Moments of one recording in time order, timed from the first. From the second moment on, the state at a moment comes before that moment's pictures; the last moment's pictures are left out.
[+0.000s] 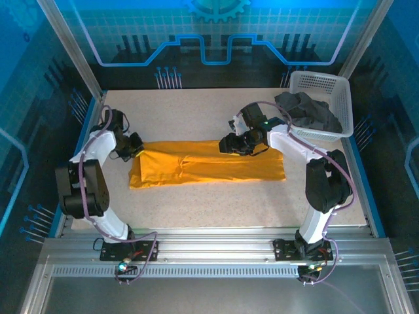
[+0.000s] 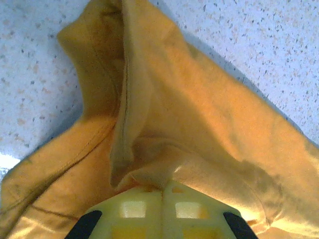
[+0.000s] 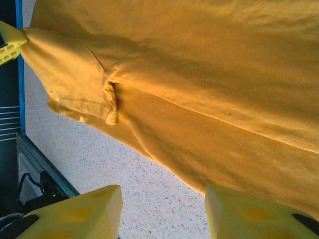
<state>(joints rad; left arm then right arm) 0.18 1.68 1.18 -0.73 0.27 -0.57 0.44 1.77 1.37 -0.69 -0.55 0.41</state>
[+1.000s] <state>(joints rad) 0.18 1.83 1.31 -0.76 0.00 -0.53 0.36 1.75 1.29 -0.72 -0.48 0.38</state>
